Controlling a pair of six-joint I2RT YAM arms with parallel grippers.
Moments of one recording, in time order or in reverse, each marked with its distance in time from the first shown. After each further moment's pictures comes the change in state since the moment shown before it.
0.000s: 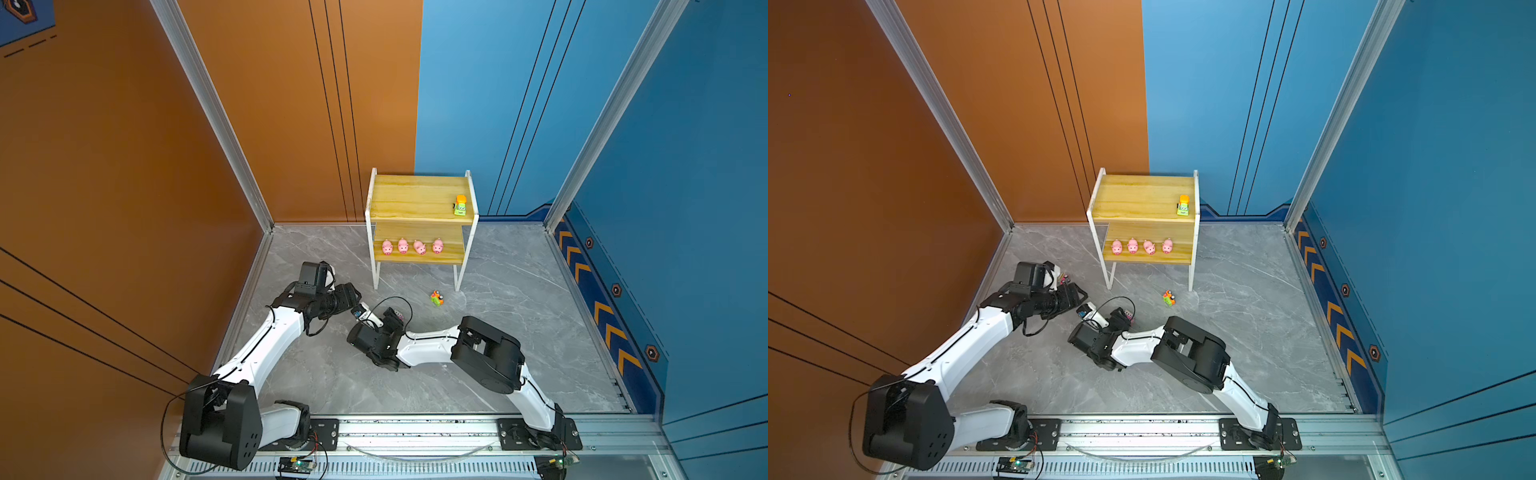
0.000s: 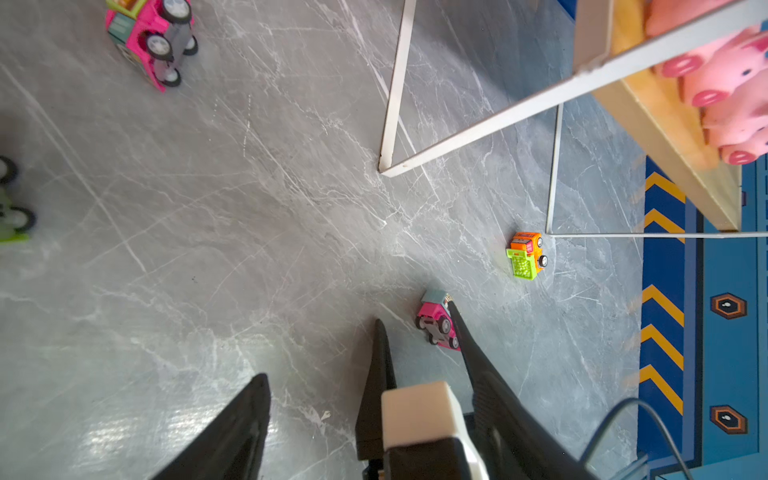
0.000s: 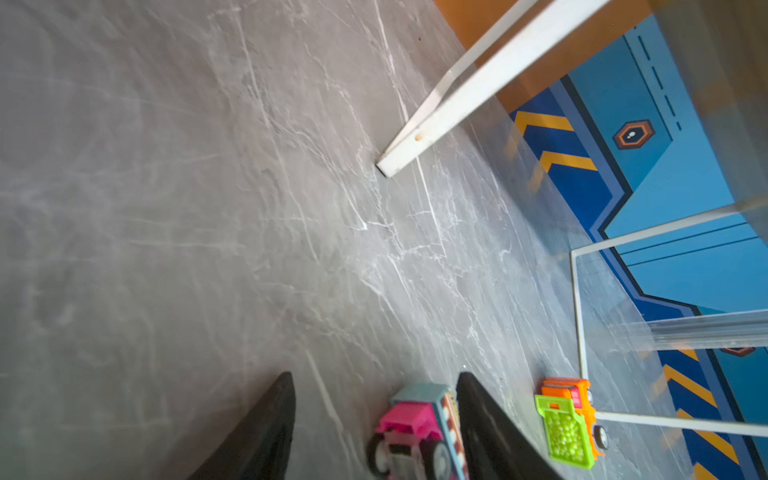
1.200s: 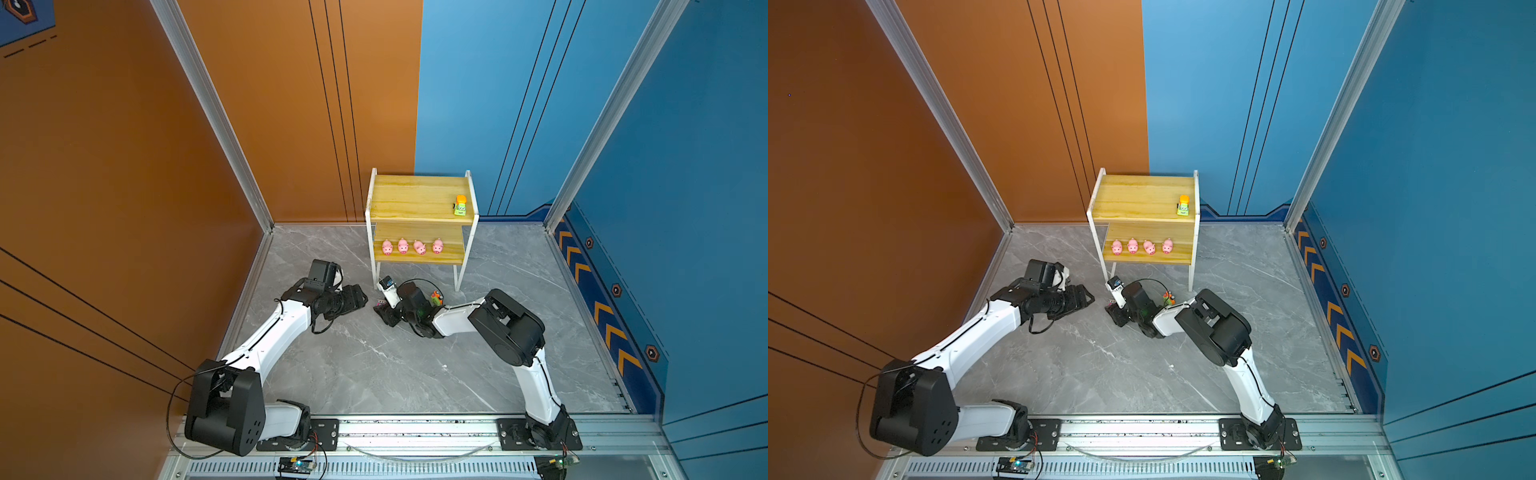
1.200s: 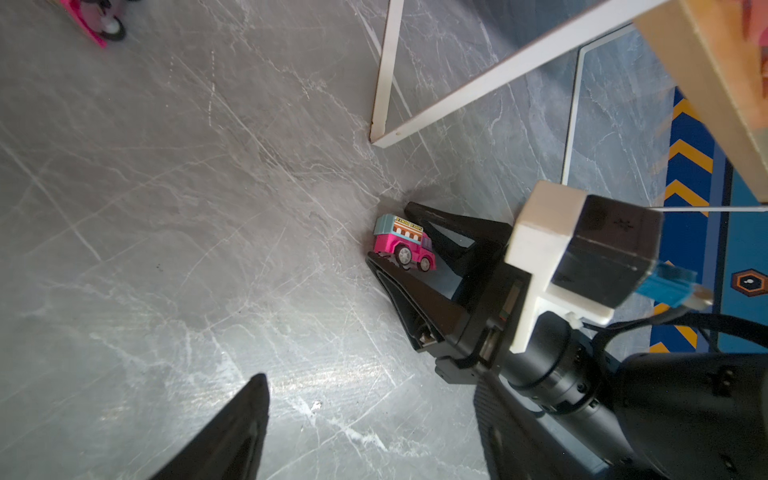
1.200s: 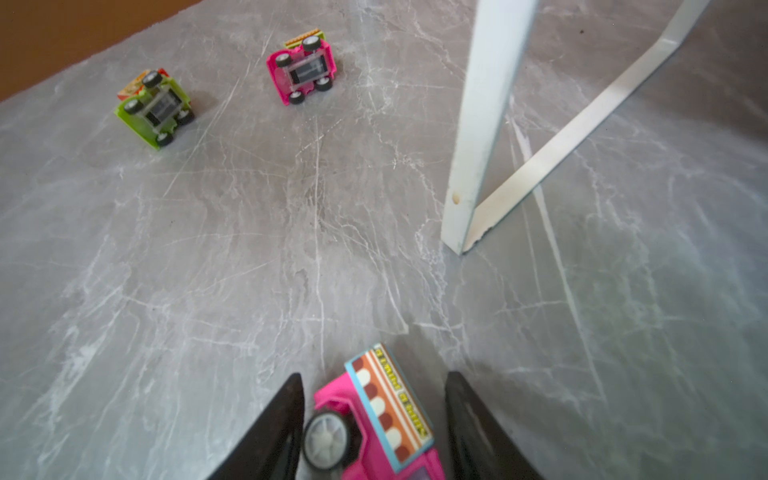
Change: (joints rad) left arm -0.067 0.077 0.042 -0.038 -0.001 0.000; right arm -0.362 -0.060 -0.250 0.567 -0.982 0.053
